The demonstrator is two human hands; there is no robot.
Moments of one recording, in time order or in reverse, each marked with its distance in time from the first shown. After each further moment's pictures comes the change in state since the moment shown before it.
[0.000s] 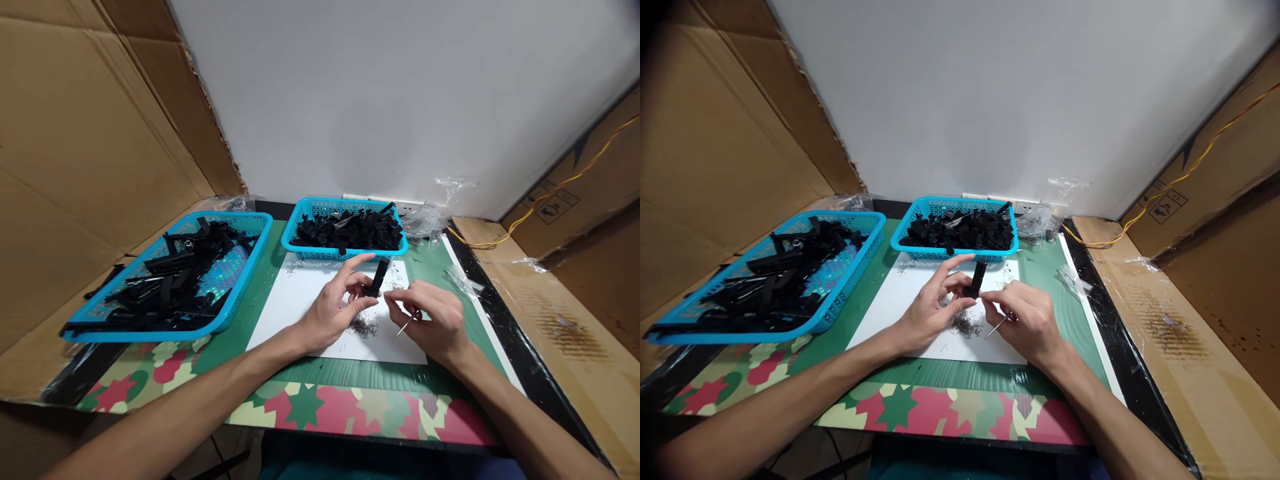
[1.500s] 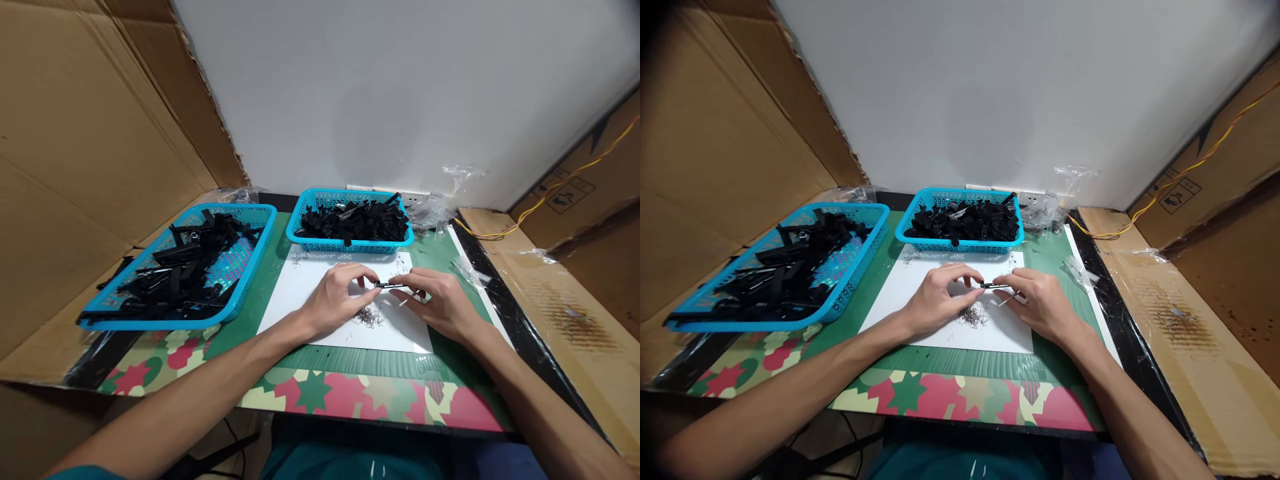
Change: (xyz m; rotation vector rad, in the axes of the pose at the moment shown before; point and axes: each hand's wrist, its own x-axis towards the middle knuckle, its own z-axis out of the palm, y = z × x) left_hand 0.005 -0.003 -0.005 0.375 0.002 0.108; right_hand -0.008 0.027 -0.012 0.011 -0.368 0.174
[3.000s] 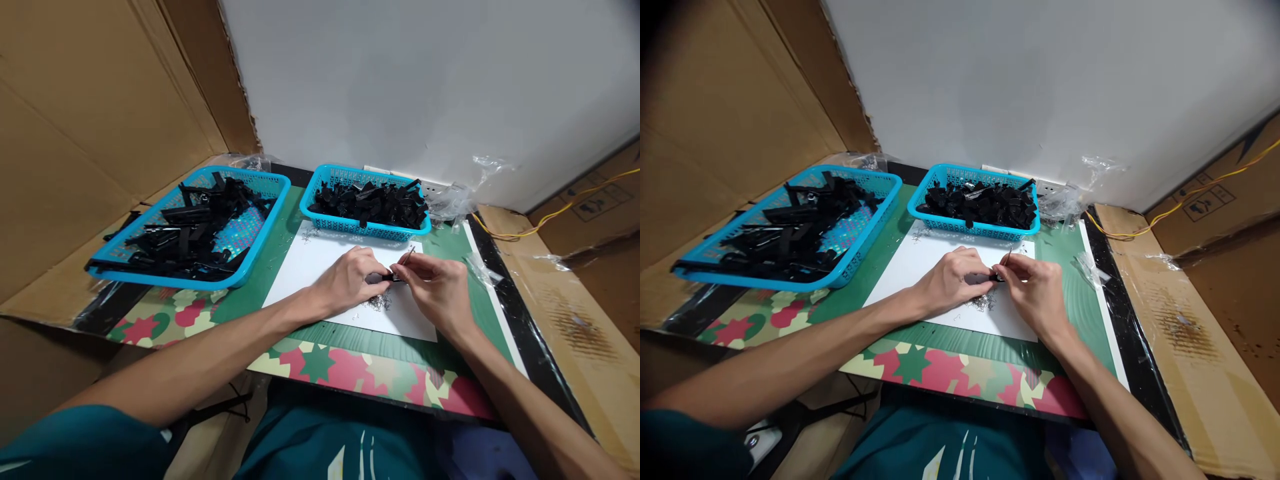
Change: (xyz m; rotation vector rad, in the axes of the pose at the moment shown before) left_hand -0.001 -0.012 0.013 0.145 -0.065 0.172; right_hand 0.014 -0.031 0.019 0.205 0.184 0.315
